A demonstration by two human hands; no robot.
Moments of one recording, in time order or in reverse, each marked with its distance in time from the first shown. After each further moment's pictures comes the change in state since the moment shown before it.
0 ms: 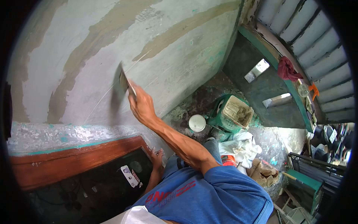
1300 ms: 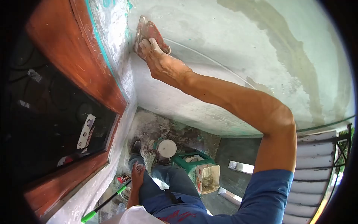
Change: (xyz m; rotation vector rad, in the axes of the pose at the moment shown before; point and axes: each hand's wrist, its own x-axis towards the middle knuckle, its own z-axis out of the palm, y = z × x) left_hand -0.112 -0.129 0.203 -0.396 0.593 -0.066; right_hand 0.033 -0.019 0.139 -1.032 -0.365 -2.402
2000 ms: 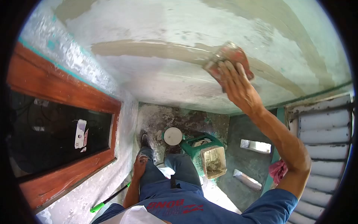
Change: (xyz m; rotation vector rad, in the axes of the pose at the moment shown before) left_hand 0.001 0.048 -0.004 0.389 -0.199 0.000; right_hand -0.373 -0.001 -0.050 0.416 -0.459 0.261
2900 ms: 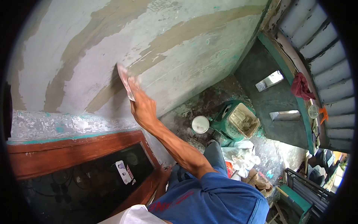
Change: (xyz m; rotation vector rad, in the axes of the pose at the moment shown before) left_hand 0.061 0.041 -0.147 0.313 -0.368 -0.153; right_hand 0.223 -0.167 -0.125 1.289 0.715 1.684
